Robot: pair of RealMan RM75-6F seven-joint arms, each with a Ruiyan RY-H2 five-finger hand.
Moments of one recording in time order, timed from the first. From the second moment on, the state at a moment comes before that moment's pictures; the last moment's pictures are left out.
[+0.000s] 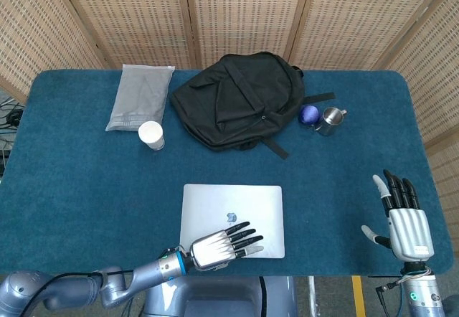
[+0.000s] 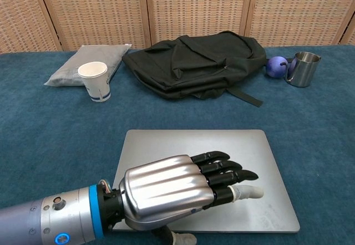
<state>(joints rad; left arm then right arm) -0.73 -1.92 0.04 -1.18 1.96 1.00 0.13 0.08 -1.22 0.08 -1.70 -1.54 1.54 -0.15</state>
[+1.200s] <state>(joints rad) -0.78 -2.03 0.04 -1.08 1.82 1.02 0.19 0.08 -1.19 0.09 -1.70 -1.52 1.53 -0.09</state>
